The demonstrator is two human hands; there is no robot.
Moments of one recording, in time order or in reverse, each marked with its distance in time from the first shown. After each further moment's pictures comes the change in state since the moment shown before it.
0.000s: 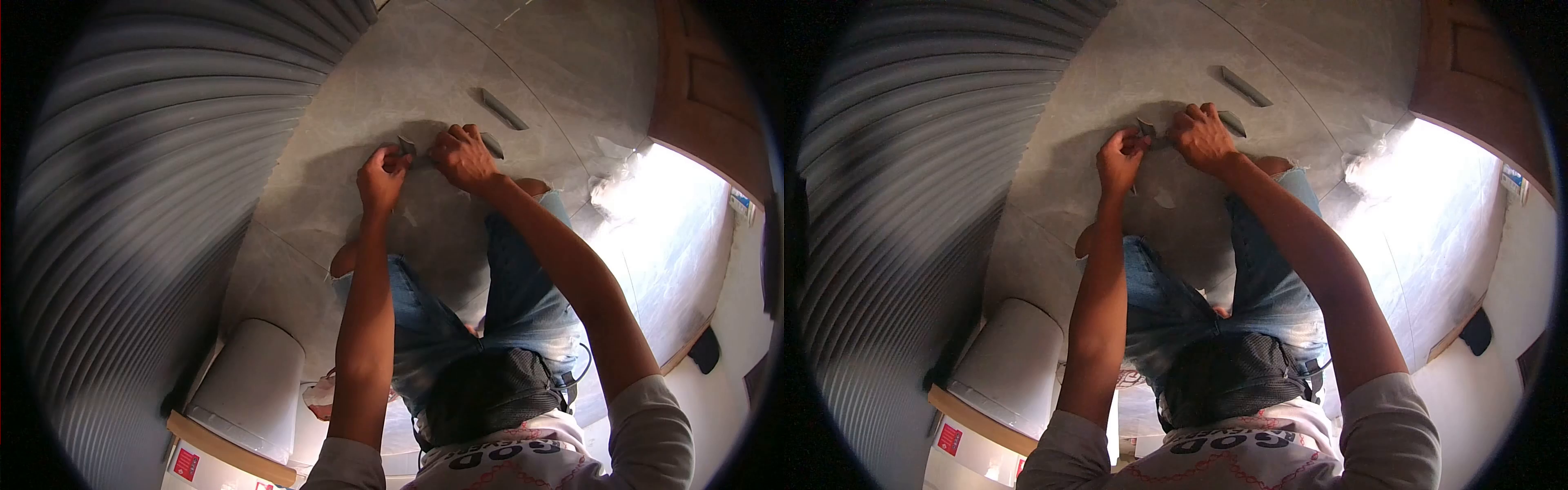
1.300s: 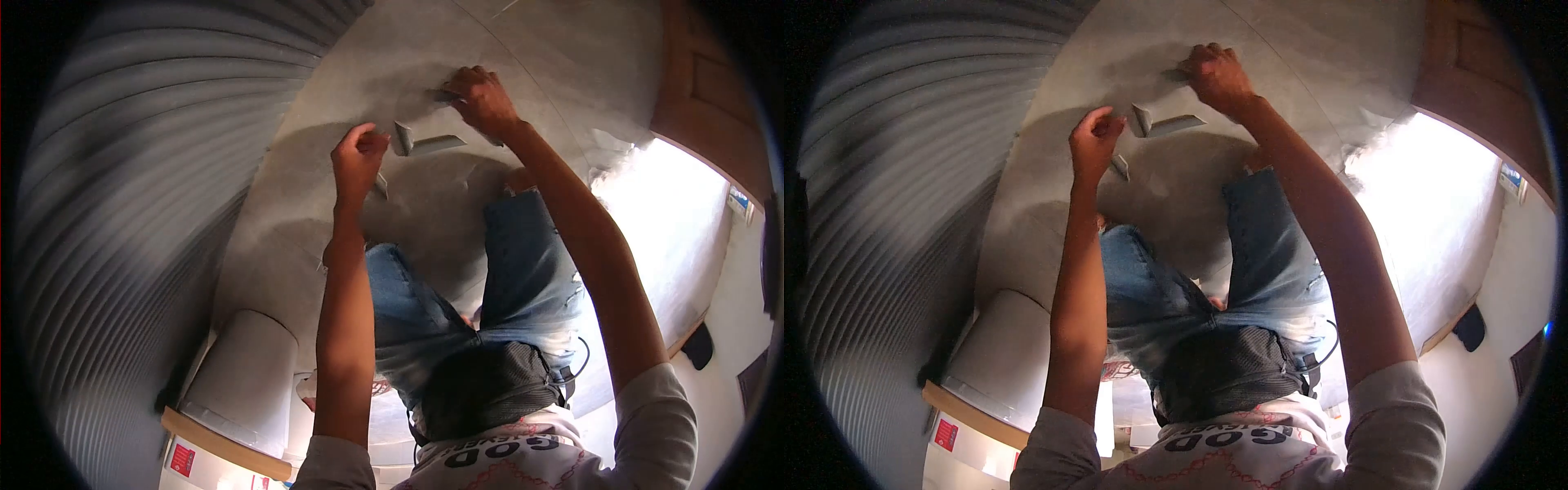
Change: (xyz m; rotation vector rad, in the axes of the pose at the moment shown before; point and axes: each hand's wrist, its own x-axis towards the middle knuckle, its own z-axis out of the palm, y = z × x) left_hand 0.012 0.008 -0.031 -0.065 -0.017 0.067; right_hand 0.033 0.065 -0.016 0.014 0.129 0.124
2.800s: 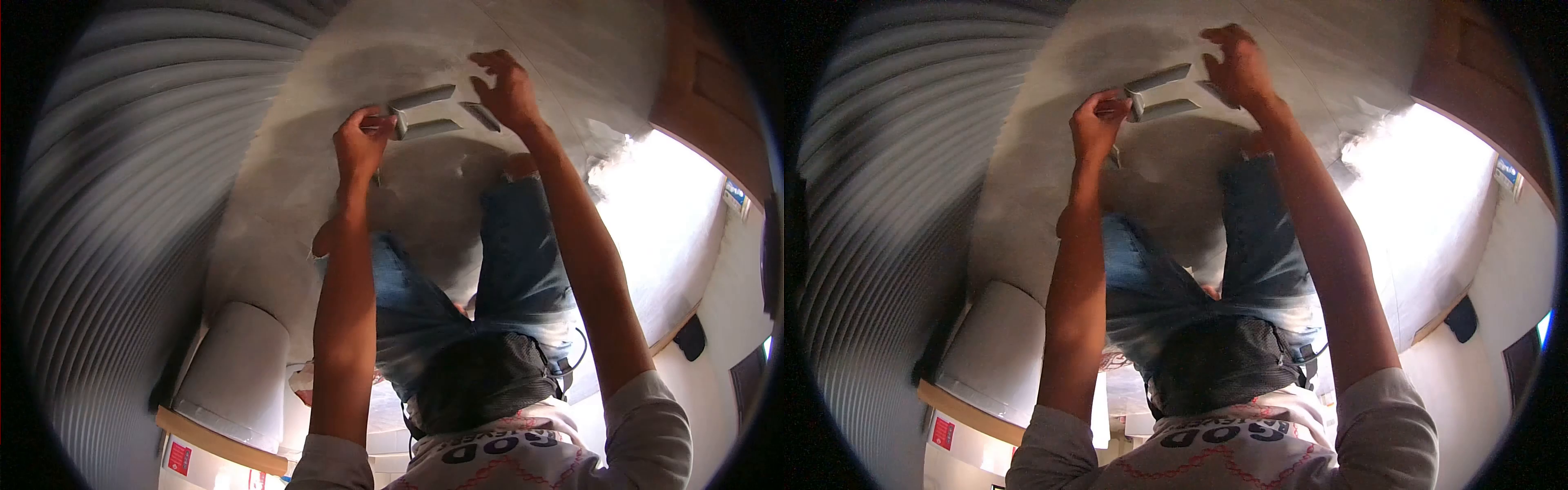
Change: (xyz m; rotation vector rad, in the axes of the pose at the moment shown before) left_hand -0.001 0.012 0.018 0.034 -0.052 -0.185; right_hand -0.022 0.005 -0.021 0.329 0.216 0.216
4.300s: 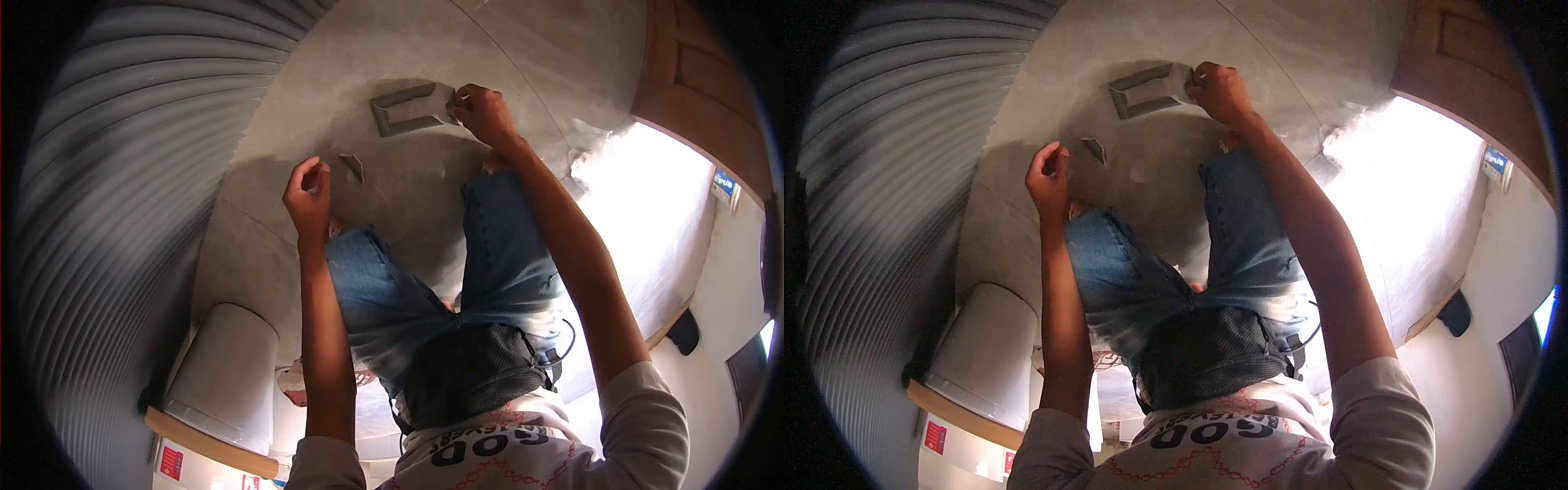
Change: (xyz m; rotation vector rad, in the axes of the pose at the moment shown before) left_hand -0.069 -0.048 -0.052 -0.069 0.284 0.231; right_hand -0.036 0.001 0.003 0.001 -0.282 0.329
